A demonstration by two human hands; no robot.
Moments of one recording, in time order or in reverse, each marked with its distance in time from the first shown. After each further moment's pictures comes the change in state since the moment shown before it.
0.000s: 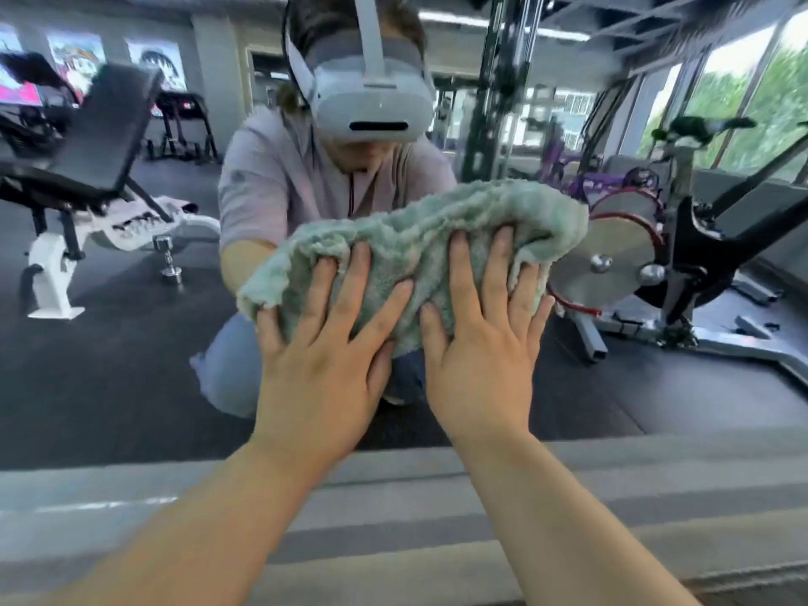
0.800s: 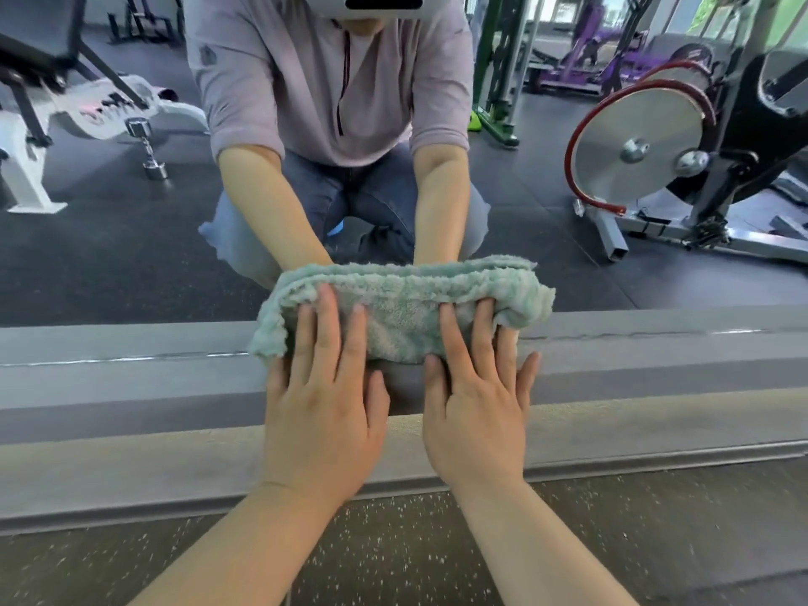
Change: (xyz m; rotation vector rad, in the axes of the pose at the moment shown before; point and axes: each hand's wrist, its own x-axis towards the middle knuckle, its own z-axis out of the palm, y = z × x) left_hand -0.170 0.055 0.034 -0.149 -0.341 -0.255; right_hand -0.190 0.050 0.055 -0.017 -0.379 0.176
